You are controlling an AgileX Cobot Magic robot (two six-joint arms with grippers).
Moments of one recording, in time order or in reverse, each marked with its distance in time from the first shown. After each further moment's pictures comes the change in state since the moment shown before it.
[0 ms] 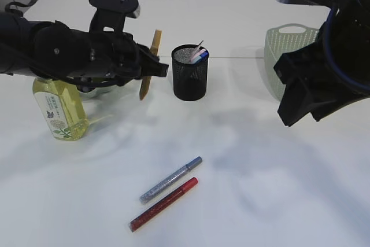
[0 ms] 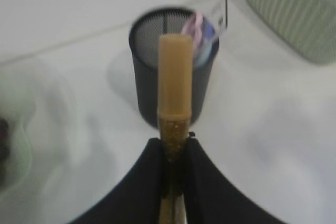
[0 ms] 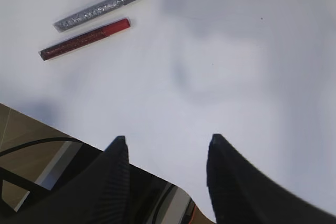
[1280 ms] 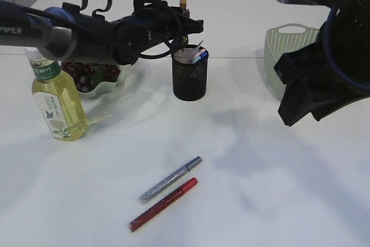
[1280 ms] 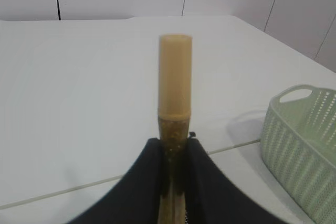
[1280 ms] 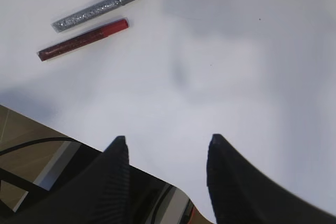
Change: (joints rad) left arm 0.000 0.382 -0.462 -0.029 -0.332 -0.077; right arm 0.000 0.000 0.000 -0.003 0.000 0.000
